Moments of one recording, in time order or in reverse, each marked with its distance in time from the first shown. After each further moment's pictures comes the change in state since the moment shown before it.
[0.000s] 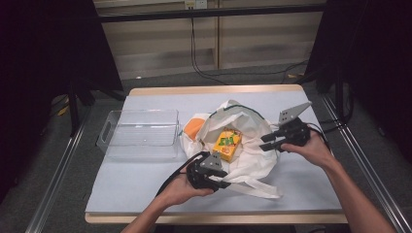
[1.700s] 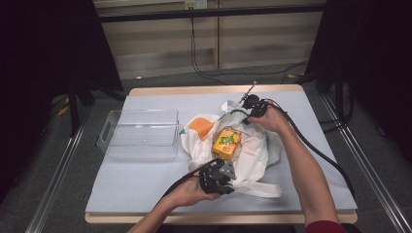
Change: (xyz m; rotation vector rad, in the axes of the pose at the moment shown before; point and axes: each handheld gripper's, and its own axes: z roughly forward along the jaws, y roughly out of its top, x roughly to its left) left arm -0.008 0.006 0.036 0.181 -0.056 0.018; right arm -0.118 0.048 0.123 0.417 -0.263 0.132
